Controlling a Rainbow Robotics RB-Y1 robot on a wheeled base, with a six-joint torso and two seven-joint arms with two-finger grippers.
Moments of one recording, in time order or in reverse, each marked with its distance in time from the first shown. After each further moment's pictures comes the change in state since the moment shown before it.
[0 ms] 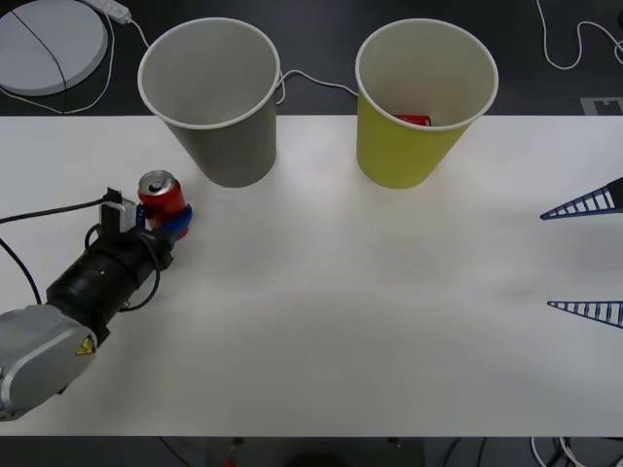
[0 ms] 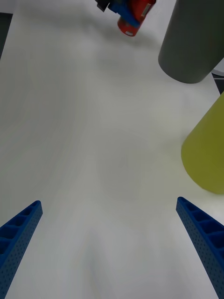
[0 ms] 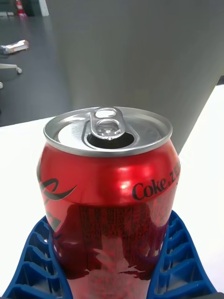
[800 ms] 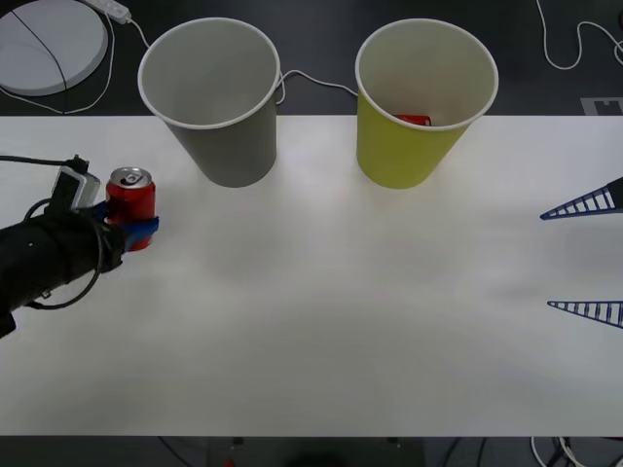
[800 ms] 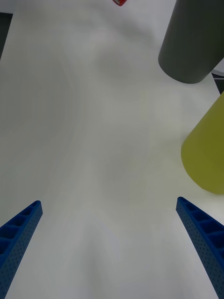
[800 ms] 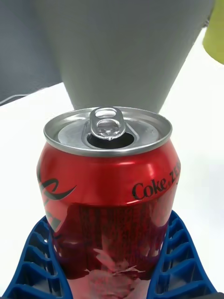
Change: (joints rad) right arm 0.000 0.000 0.000 0.000 0.000 0.000 0.000; left arm 0.281 0.079 0.584 -0.481 0.024 -0.841 -0.138
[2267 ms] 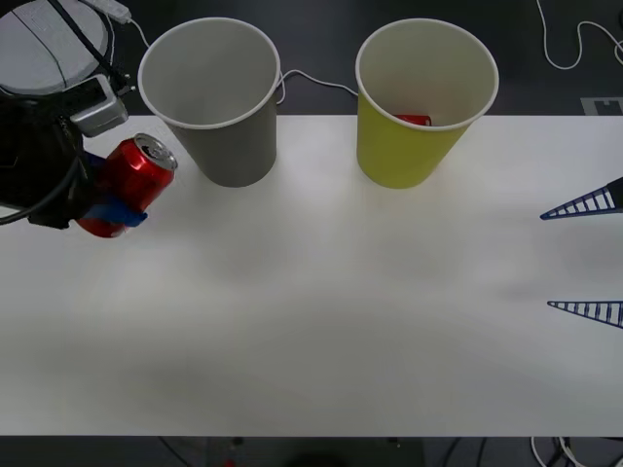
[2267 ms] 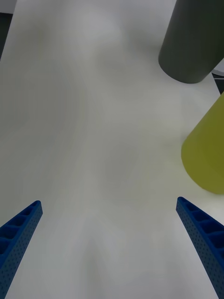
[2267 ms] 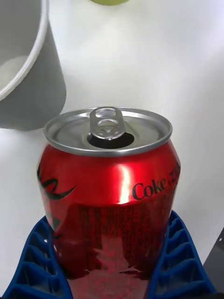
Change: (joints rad) right arm 0.000 0.000 0.000 0.000 0.000 0.000 0.000; left arm -0.537 0.259 0.044 -0.272 0.250 -0.987 0.155
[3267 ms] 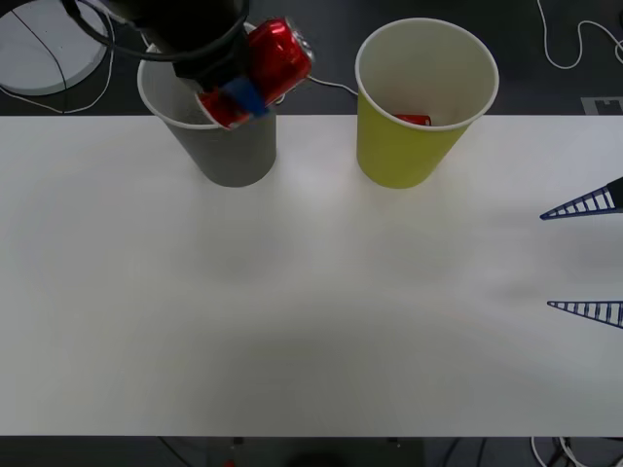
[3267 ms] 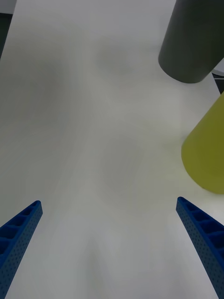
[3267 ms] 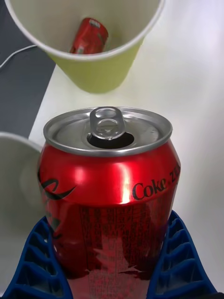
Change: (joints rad) right arm 0.000 0.000 0.000 0.000 0.000 0.000 0.000; left arm -0.903 -0.286 -0.587 0.450 0.028 -0.074 0.123
